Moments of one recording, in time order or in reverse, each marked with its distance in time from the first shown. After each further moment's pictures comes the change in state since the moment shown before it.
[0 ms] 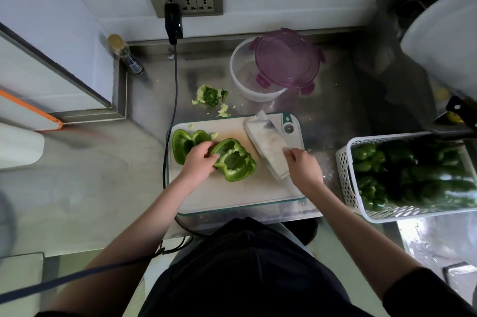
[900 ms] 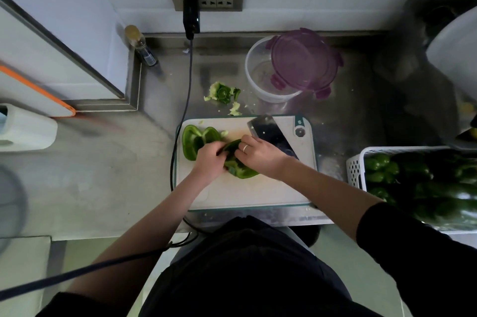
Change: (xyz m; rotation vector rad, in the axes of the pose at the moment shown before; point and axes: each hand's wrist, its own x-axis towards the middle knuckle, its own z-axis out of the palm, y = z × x) left_hand 0.003 0.000 0.004 0.202 0.058 0.079; right_hand 0.033 -0.084 0.026 -0.581 0.187 -1.352
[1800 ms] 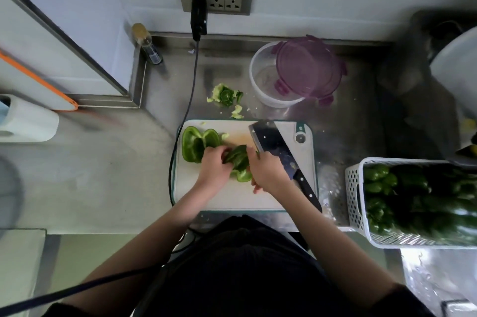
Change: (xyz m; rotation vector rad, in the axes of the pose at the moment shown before) left_hand -0.008 -0.004 0.017 0.088 0.070 0.009; right_hand 0.003 -0.031 -0.045 1.046 -0.416 1.326
